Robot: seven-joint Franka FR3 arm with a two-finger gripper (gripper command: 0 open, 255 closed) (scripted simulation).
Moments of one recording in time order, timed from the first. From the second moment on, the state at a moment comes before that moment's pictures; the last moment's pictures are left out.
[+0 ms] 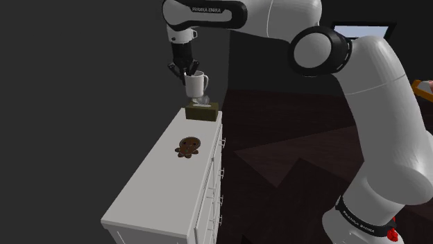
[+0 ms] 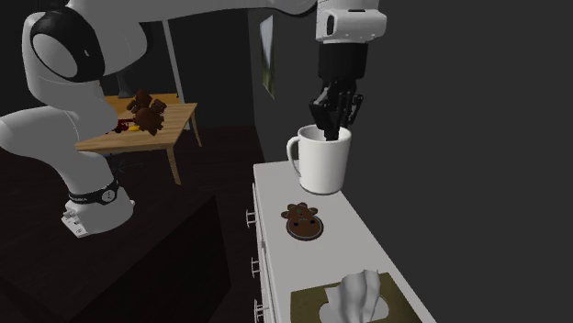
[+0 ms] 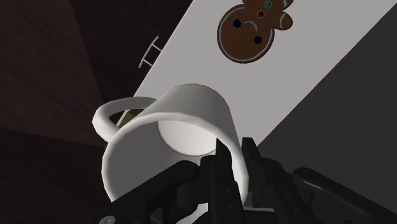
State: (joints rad) arm -0.08 0.66 0.37 -0.89 -0.29 1.53 0.60
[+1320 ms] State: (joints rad) arm -0.14 0.62 0.37 -1.25 -0.29 1.83 0.64
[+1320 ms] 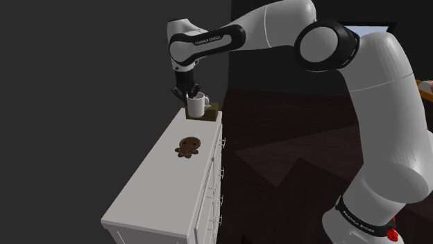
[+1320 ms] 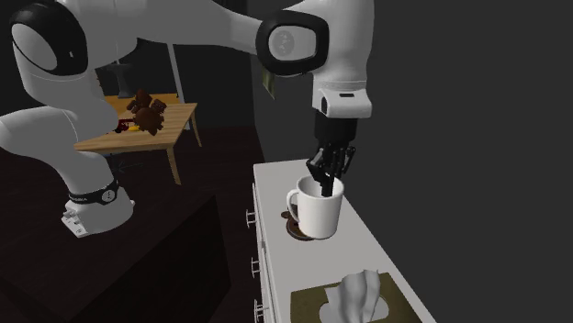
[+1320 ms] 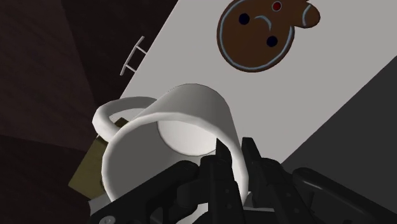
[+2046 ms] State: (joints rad) arm -0.14 0.65 0.36 -1.34 -0.30 1.96 0.66
